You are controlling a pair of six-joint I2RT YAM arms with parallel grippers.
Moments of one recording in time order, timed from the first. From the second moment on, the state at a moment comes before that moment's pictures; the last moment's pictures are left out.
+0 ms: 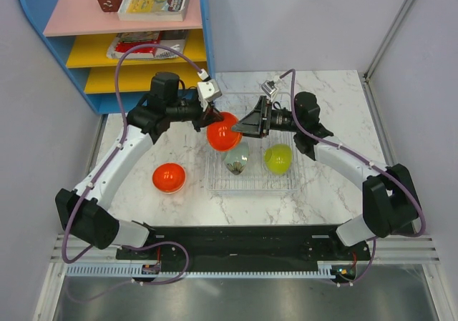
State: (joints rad) left arm -0.41 1.39 1.38 -0.49 0.70 0.46; right arm 0.45 1.50 1.00 0.48 -0.94 1.06
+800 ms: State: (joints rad) left arm -0.43 1.40 1.39 -0.48 0.67 0.46; right arm 0.45 1.51 0.98 0.55 -0.94 1.11
